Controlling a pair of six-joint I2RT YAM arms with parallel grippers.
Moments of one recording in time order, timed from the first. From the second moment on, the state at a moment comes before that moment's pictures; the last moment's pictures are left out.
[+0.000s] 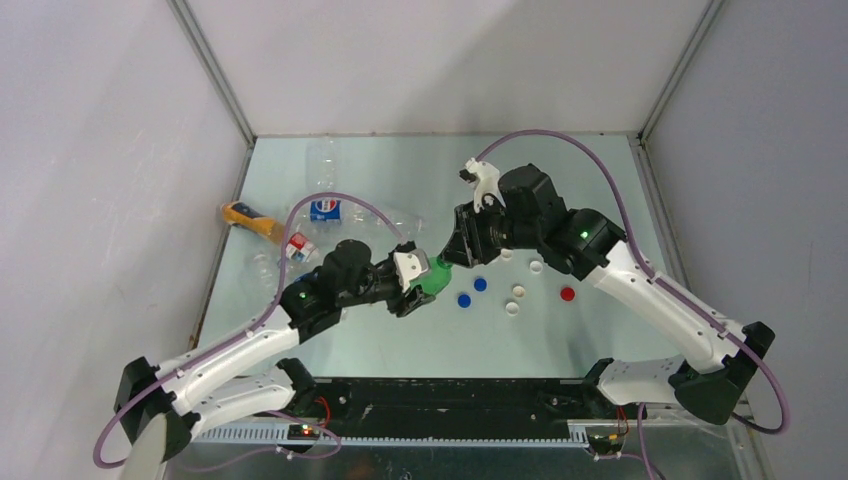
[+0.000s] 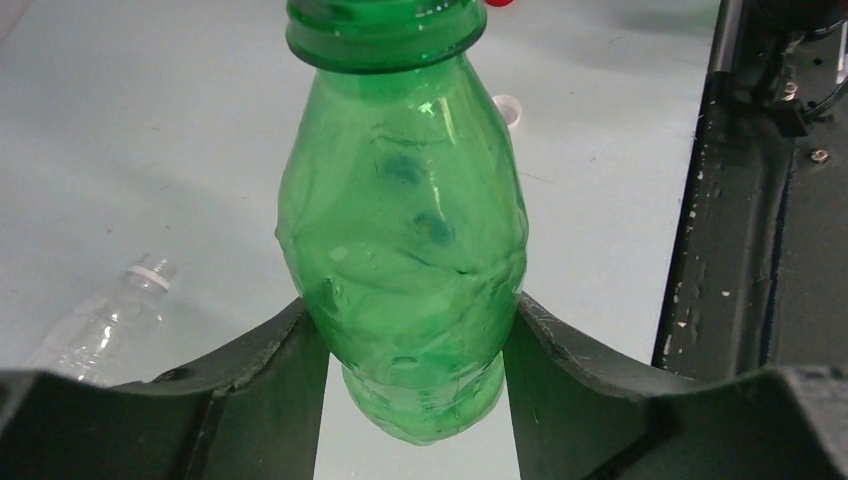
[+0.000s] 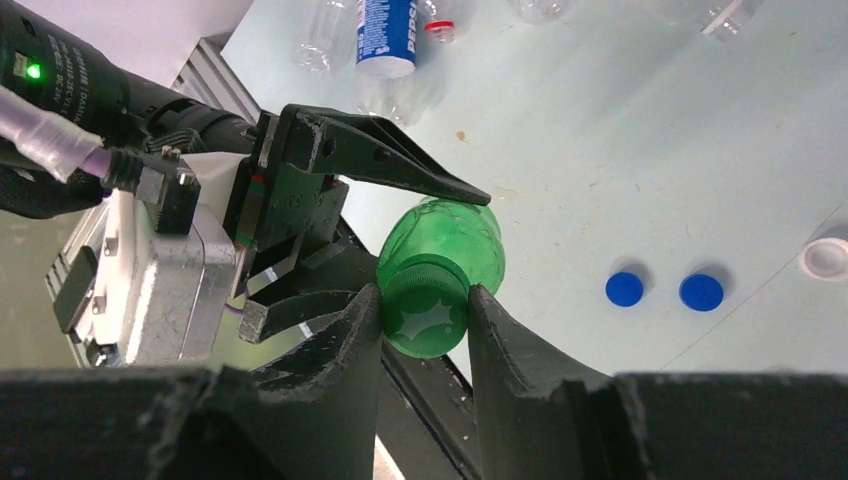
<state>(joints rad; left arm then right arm) -0.83 0.93 0.66 -0.12 0.34 0.28 0.82 1.27 1.38 -0.69 -0.30 0.40</state>
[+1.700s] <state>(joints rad) -0.83 0.95 0.62 0.04 0.21 0.24 0.82 1.31 1.42 -0.76 0.01 0.80</state>
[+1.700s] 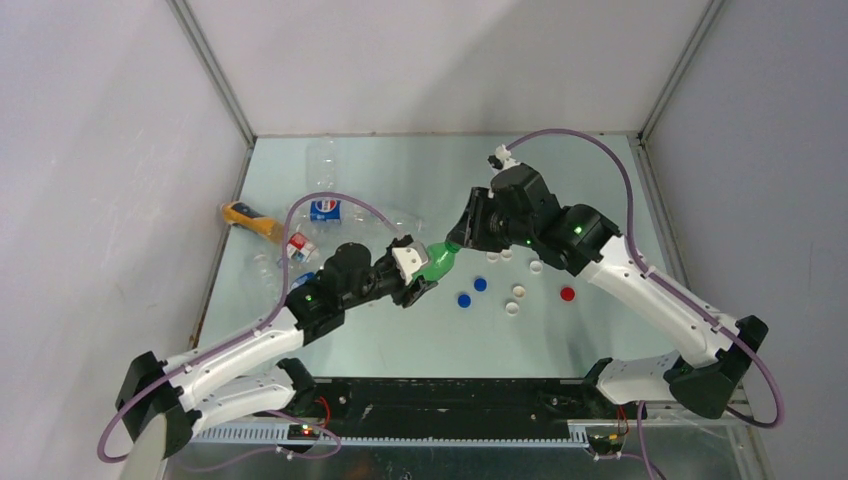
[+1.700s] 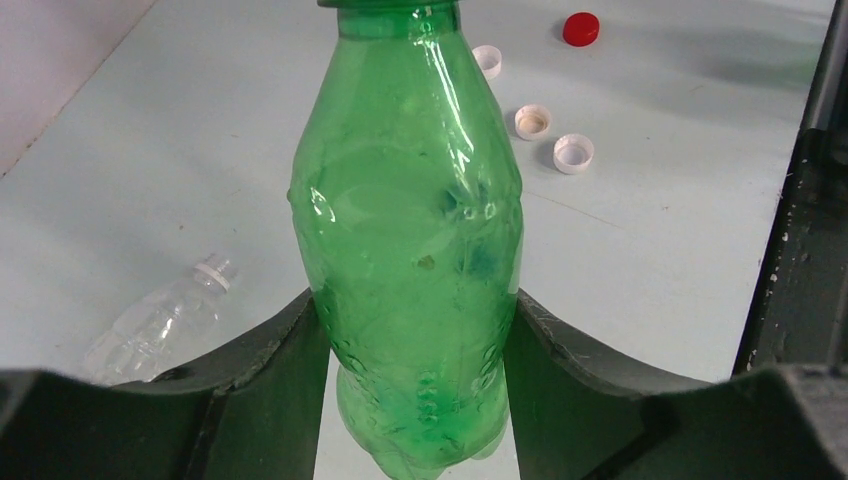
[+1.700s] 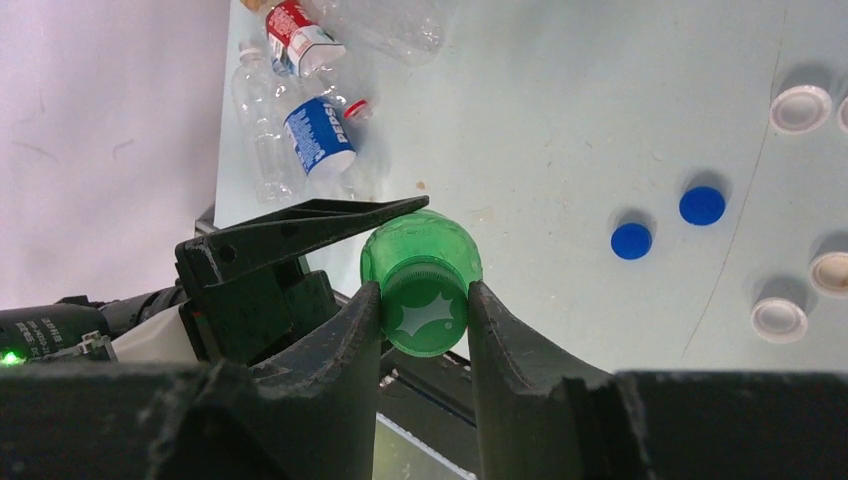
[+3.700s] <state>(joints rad) -0.73 1.10 0.67 0.31 0.52 0.08 0.55 1.01 1.42 -0.80 -0.56 -0.05</state>
